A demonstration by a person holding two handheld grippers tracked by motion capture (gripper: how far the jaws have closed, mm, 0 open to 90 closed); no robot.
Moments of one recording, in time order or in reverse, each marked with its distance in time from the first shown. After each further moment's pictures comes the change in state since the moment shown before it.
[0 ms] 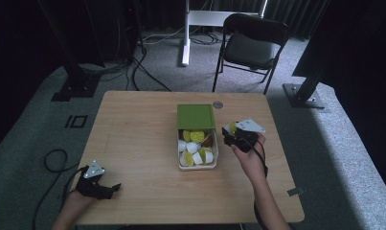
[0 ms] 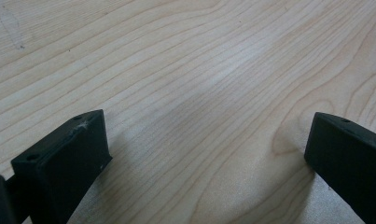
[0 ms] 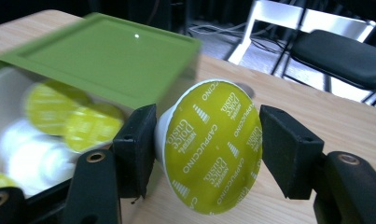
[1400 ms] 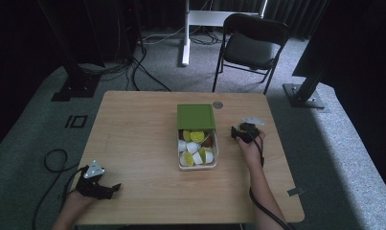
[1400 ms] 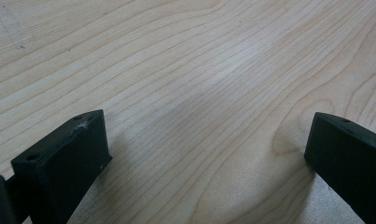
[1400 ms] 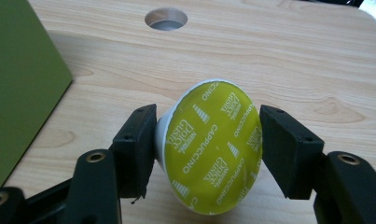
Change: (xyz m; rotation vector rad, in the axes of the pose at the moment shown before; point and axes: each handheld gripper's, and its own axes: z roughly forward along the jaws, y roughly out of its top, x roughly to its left) left arm 0.000 0.000 0.000 0.000 0.000 0.000; right arm -0.063 -0.055 0.096 0.173 -0.143 0.172
